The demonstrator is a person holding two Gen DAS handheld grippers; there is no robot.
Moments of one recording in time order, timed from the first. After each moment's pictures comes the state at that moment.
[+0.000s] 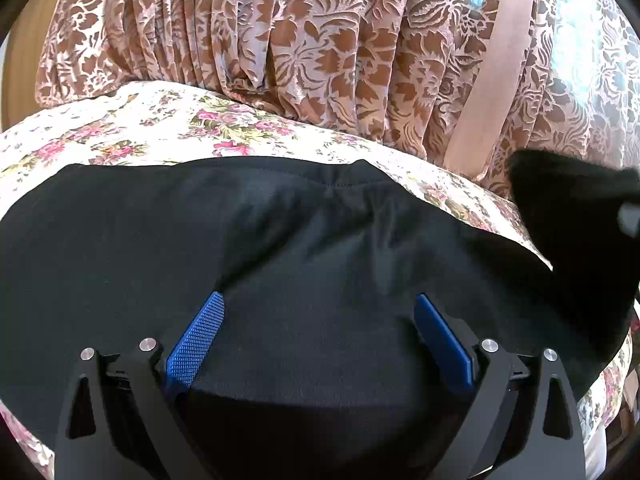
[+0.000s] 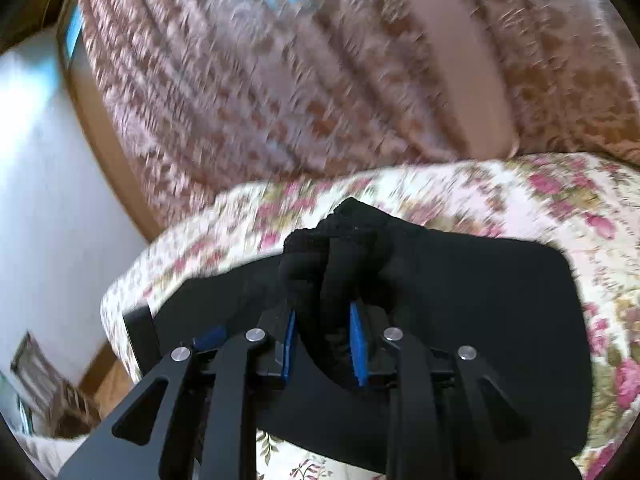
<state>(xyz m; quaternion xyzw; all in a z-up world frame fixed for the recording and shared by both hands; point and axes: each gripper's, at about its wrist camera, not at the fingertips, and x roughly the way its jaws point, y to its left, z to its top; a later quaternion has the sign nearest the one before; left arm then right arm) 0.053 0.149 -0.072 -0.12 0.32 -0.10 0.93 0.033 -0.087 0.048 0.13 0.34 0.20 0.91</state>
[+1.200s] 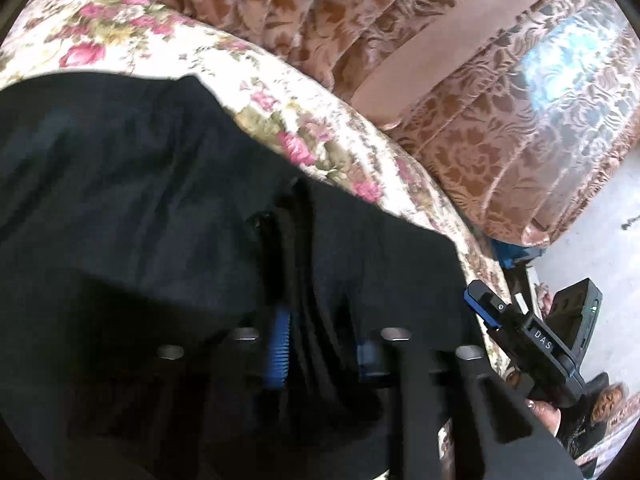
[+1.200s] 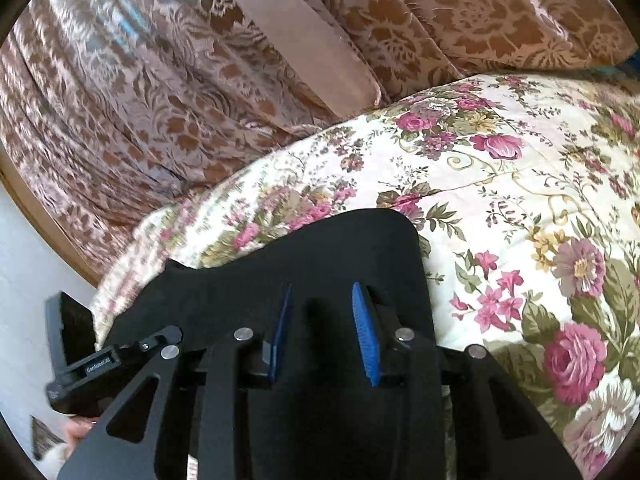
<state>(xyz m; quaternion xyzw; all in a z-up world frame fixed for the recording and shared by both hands) 0.098 0.069 -0.066 -0.25 0.45 -0.27 0.81 0.042 -0.232 -0.004 0.22 0.38 0.05 0.89</state>
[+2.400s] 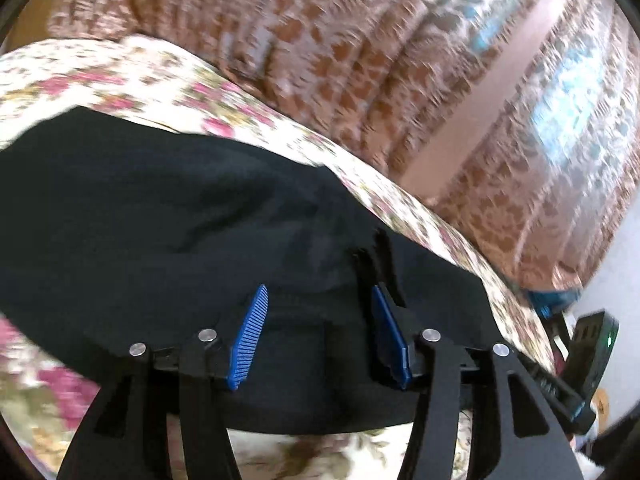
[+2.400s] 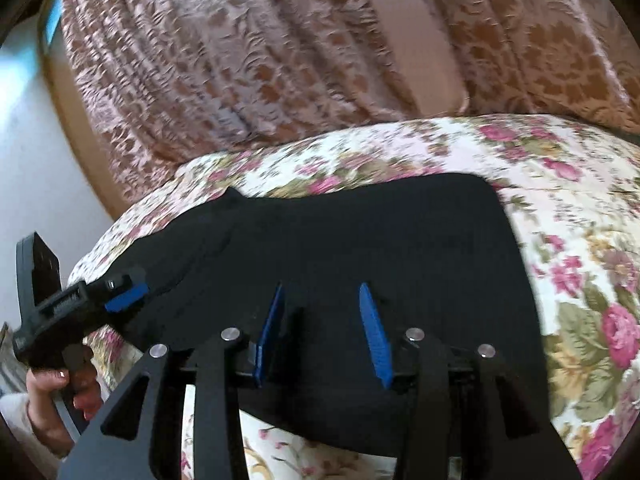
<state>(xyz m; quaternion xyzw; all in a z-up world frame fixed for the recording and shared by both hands) 0.008 0.168 -0.055 -0.25 0.33 -0.13 0.90 0.002 -0.146 -0.018 0.12 0.36 0.16 0.91</state>
